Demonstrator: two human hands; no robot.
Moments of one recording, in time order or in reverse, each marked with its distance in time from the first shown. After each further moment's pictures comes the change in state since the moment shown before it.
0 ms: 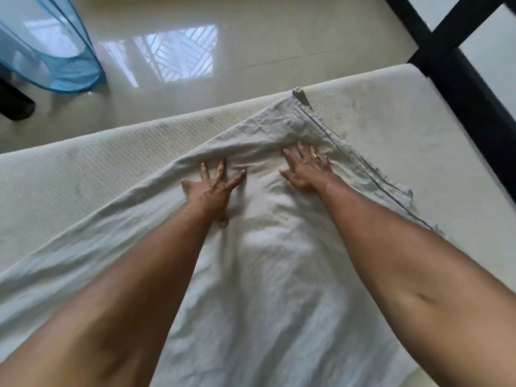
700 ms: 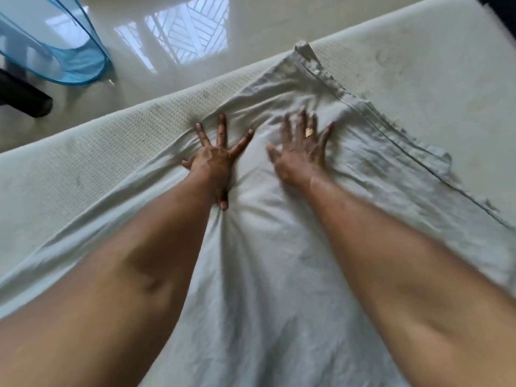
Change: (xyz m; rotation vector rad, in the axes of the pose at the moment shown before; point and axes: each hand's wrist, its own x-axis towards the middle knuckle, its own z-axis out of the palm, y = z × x) left_hand 0.036 0.011 -0.007 -0.072 0.047 -0.003; right_hand 0.005 -0.039 0.045 -0.015 0.258 0.049
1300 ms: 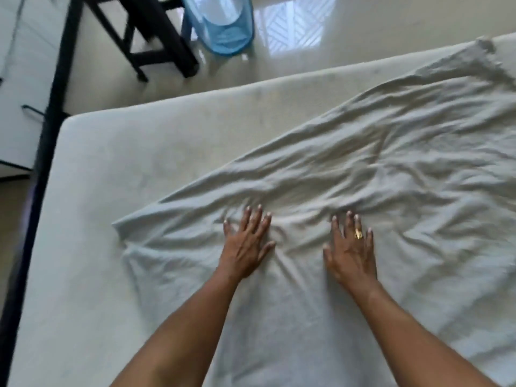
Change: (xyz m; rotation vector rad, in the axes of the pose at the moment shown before) left_hand -0.337 -0.215 0.256 -0.119 0.205 -0.112; right_hand -0.325 -0.208 0.112 0.090 -0.020 -0.205
